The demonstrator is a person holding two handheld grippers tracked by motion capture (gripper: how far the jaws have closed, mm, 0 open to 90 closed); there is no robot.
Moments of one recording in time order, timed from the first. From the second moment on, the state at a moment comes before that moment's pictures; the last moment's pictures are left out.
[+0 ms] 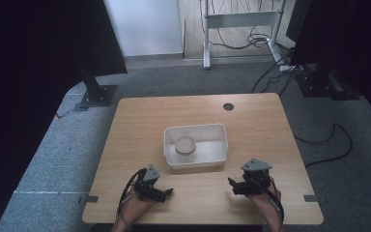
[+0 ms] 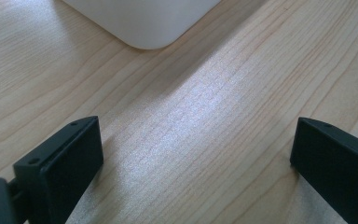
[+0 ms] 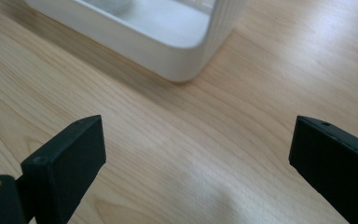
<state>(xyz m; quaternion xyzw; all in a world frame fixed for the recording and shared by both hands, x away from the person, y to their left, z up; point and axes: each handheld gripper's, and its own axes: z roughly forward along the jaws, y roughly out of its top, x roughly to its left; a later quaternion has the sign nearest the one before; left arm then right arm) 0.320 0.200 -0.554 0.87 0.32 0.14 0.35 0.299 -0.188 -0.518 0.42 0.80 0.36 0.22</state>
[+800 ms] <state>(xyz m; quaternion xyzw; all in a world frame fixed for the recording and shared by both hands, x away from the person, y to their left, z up) 0.320 0.200 -0.554 0.87 0.32 0.14 0.35 0.280 -0.225 -0.552 0.47 0.79 0.33 0.21</state>
